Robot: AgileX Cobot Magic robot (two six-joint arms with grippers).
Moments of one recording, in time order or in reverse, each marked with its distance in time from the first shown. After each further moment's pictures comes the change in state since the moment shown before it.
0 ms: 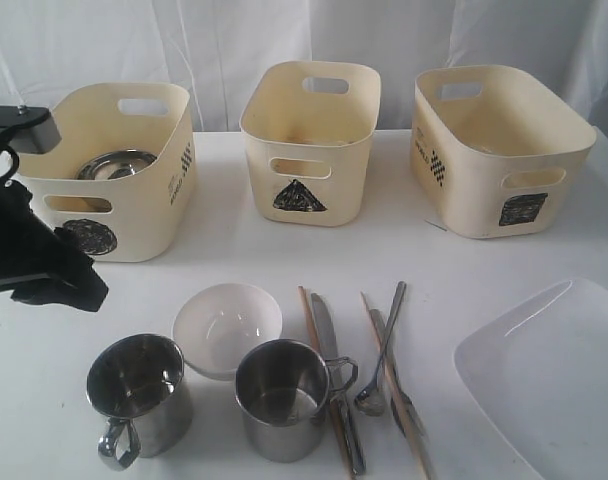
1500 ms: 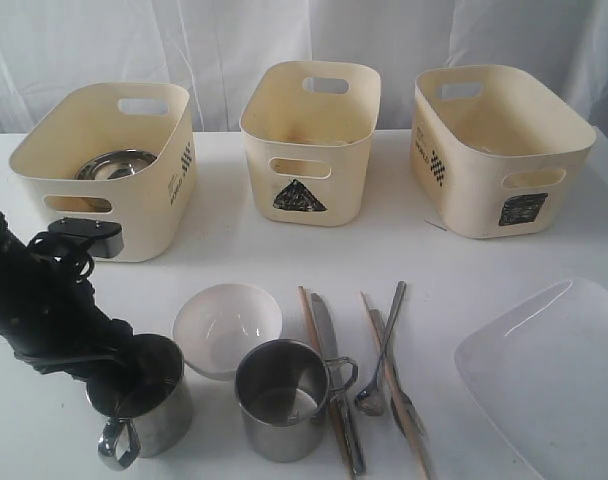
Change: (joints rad) left arm -0.019 0.299 0.122 -0.083 -0.196 0.114; right arm 0.000 0.000 0.000 0.000 0.000 0.000
